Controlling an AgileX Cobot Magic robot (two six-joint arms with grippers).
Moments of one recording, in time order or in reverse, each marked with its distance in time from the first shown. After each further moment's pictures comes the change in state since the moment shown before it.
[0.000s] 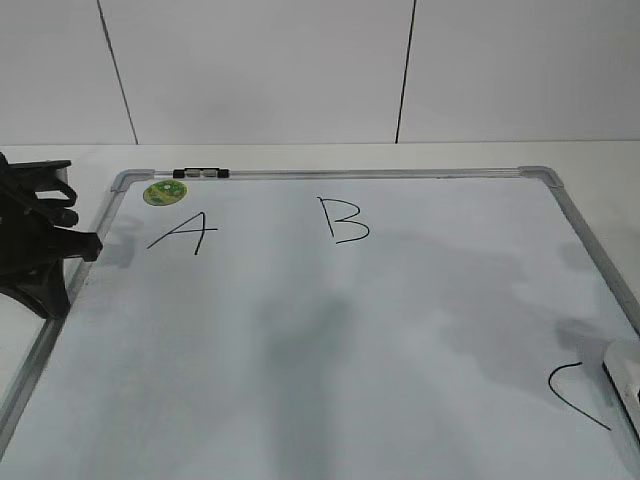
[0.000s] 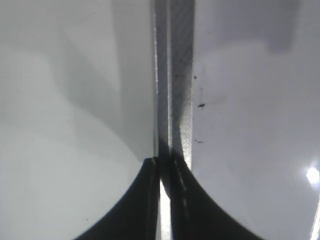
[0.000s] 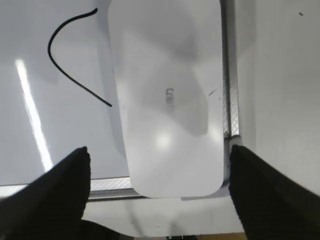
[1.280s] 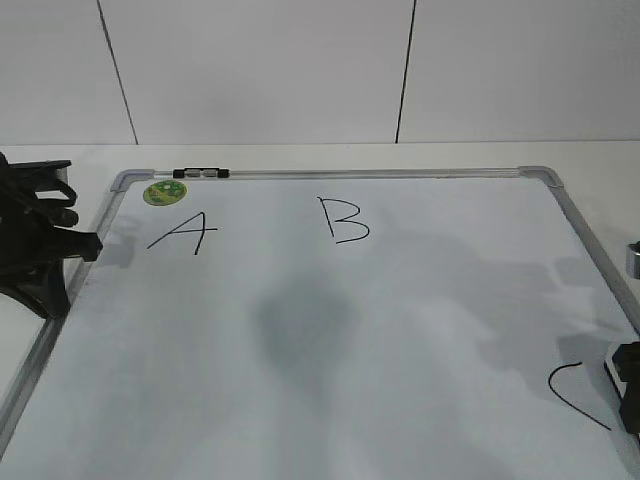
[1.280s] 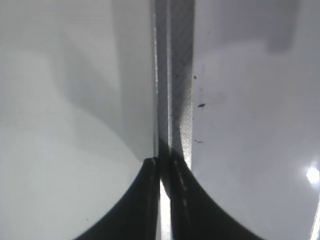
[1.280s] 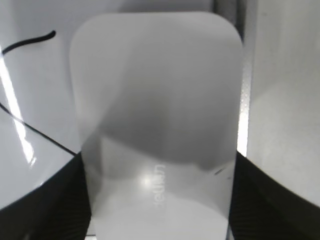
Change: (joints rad) left arm 0.000 0.000 0.000 0.002 0.000 0.000; right arm 0.000 0.229 -0.008 -0.044 -0.122 -0.016
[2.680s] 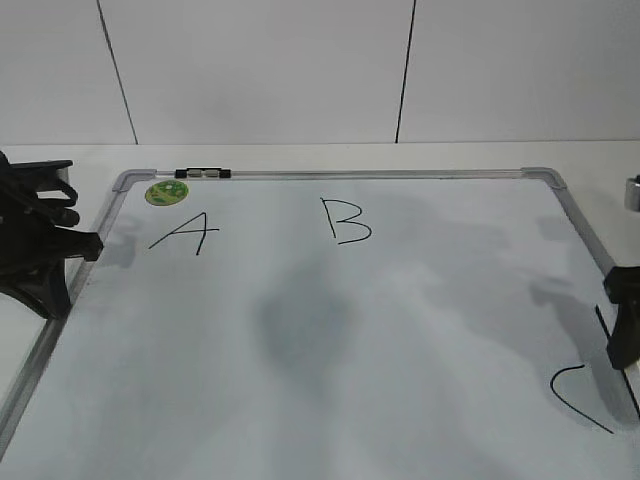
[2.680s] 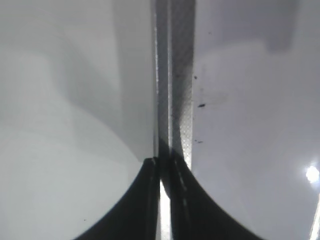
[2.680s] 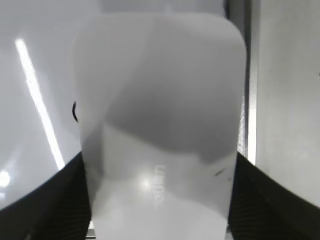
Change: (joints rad) left arm -0.001 0.000 0.000 -0.001 0.001 0.000; right arm 0.000 0.010 -0.202 0.070 0.194 0.005
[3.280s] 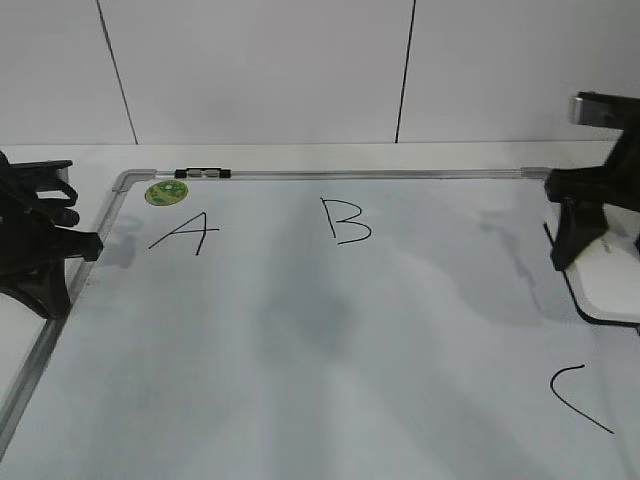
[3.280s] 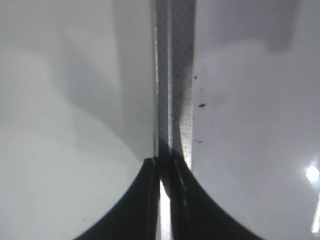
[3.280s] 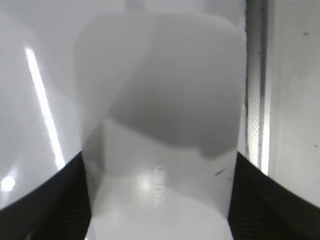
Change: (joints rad) left arm 0.000 0.000 -0.001 0.000 0.004 0.000; right arm 0.056 0.188 -0.370 0.009 0.145 0.034
